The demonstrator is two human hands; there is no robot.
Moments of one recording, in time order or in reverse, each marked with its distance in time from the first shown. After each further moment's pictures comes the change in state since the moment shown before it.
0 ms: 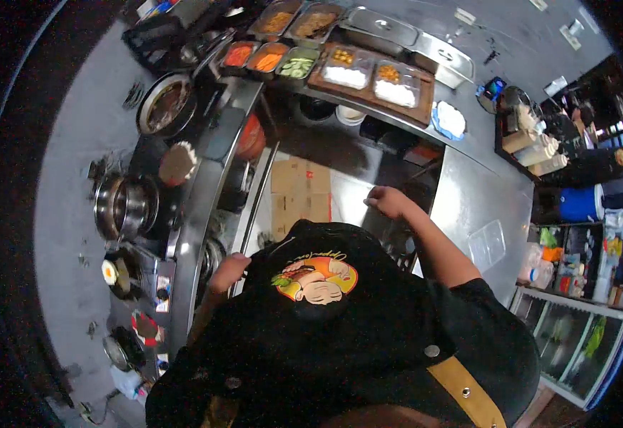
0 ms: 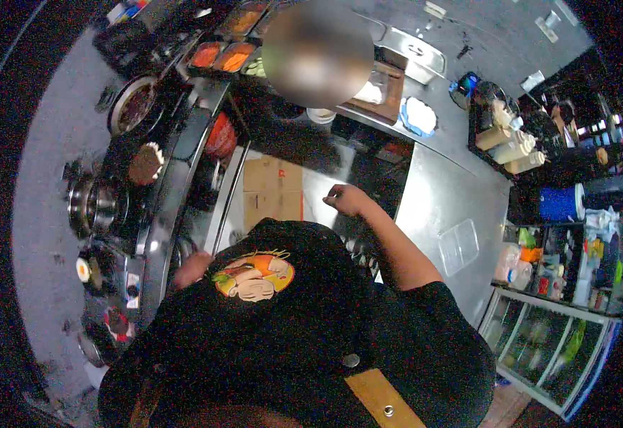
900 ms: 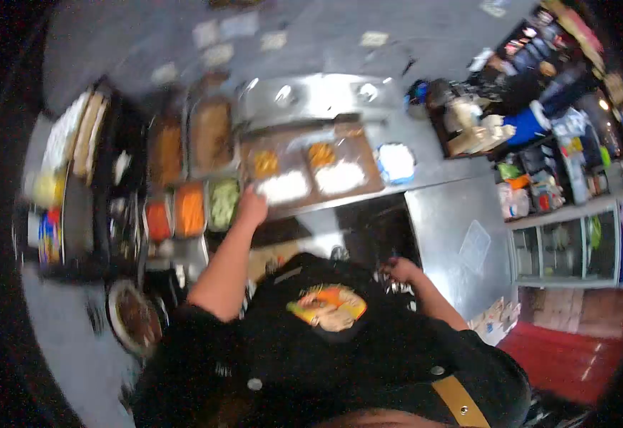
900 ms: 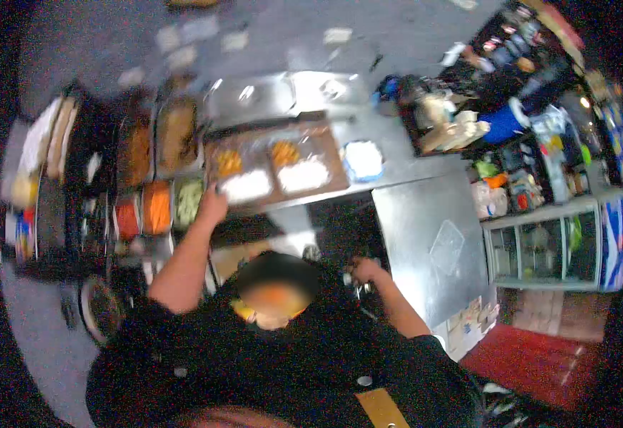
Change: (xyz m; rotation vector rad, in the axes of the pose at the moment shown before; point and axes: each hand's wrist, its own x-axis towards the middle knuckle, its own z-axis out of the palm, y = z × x) left_hand 0.427 0.537 -0.144 0.220 0.190 0.638; right_hand 0.036 0.088 -0.012 0.426 0.209 0.602
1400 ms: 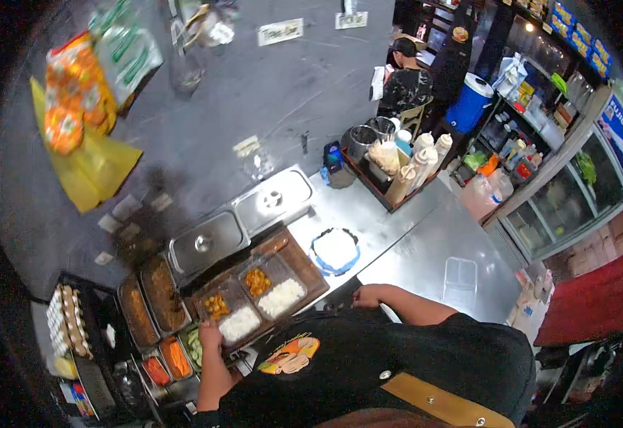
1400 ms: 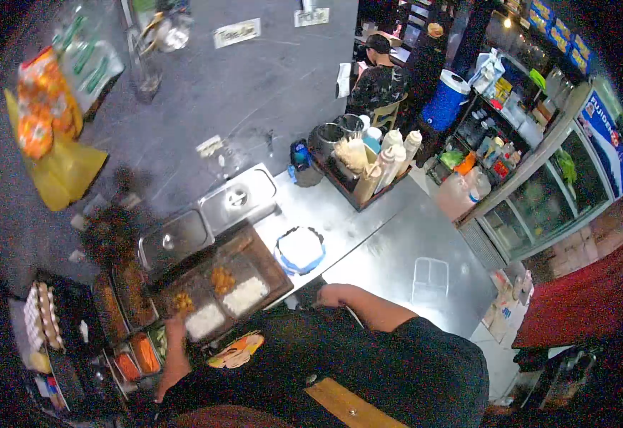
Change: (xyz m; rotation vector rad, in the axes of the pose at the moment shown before) left_hand 0.098 -0.040 0.035 0.970 -0.058 0.274; right_hand 0.113 0.003 -0.196 -0.127 -0.152 -0.302
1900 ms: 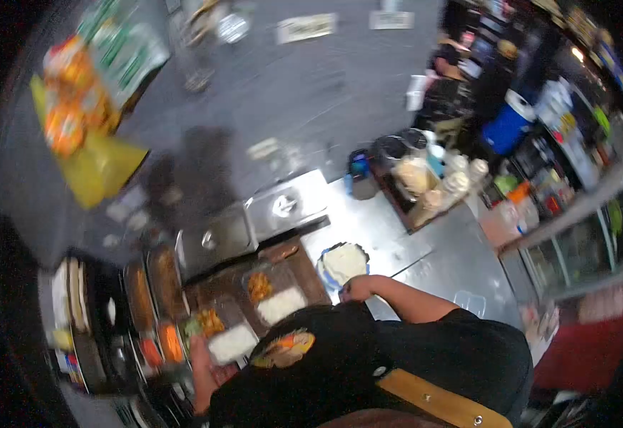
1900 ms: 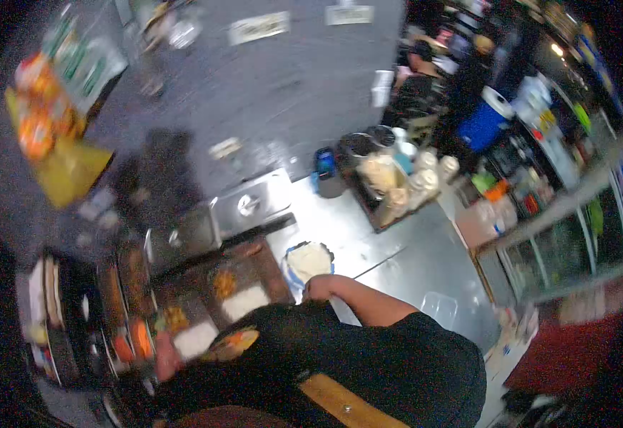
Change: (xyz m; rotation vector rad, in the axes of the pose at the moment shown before) left_hand -0.099 0.010 -0.051 -1.798 0.090 -0.651; right_hand 0.060 -0.010 -0.103 -0.077 -0.193 -0.180
